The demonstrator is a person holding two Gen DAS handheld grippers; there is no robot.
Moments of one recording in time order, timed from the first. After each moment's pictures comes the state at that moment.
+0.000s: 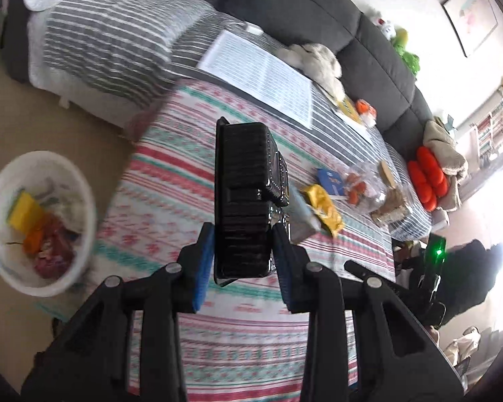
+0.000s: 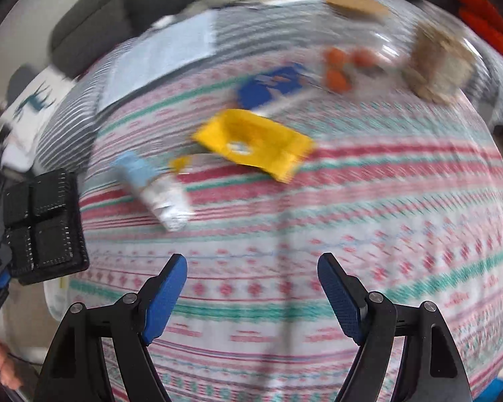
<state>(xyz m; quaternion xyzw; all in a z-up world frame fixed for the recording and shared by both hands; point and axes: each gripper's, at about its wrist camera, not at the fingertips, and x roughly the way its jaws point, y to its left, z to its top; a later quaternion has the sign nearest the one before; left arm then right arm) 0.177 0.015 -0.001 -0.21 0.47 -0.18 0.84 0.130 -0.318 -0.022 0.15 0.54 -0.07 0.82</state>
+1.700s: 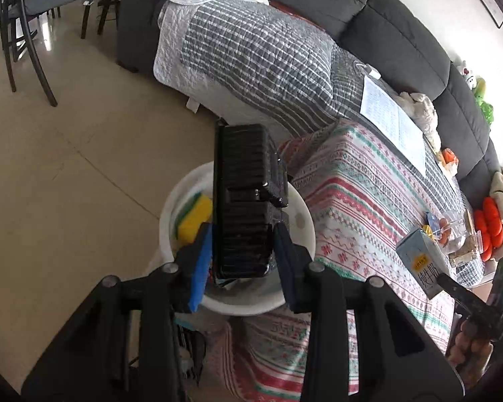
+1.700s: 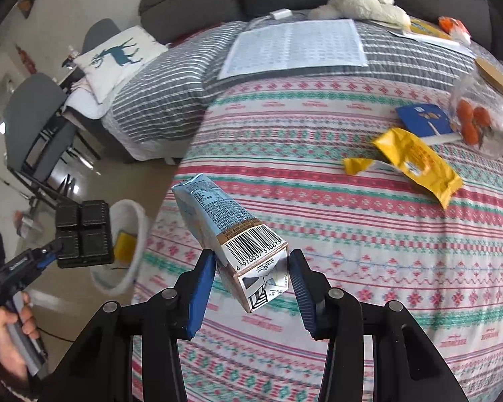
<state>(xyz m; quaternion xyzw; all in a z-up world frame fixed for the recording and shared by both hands) 0.154 0.201 -0.046 -0.21 0.47 0.00 0.86 0.148 -0.171 -0.014 0.11 0.51 0.08 0.85</state>
